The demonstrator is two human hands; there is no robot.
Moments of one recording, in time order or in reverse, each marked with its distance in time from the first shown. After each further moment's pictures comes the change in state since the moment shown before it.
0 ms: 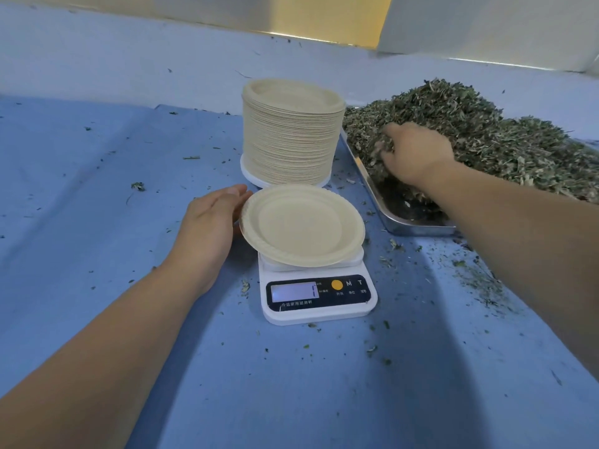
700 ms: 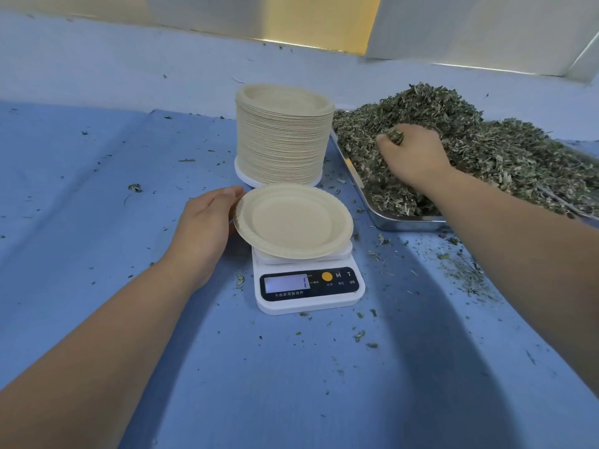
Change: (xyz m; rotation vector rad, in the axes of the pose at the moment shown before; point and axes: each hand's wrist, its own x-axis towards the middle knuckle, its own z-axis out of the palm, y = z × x) left_hand -0.002 0.000 0.000 0.031 -0.012 -0.010; right_hand -0.034 0.000 -0.022 0.509 0.102 0.202
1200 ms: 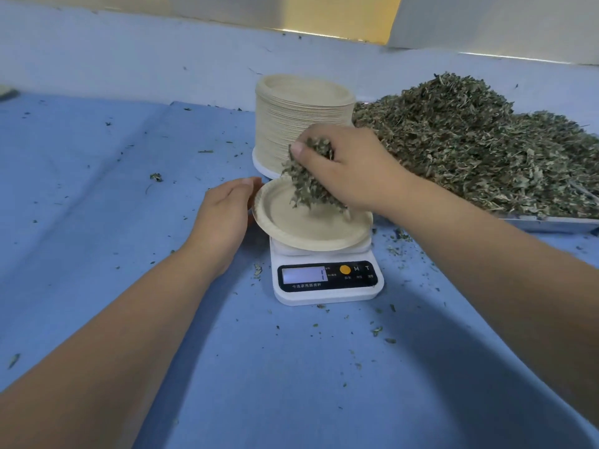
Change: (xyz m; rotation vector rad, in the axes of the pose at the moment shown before) left_hand 0.000 0.000 0.000 0.013 0.005 0.018; right_hand -0.083 -0.138 -0.005 0.208 -0.203 -0.428
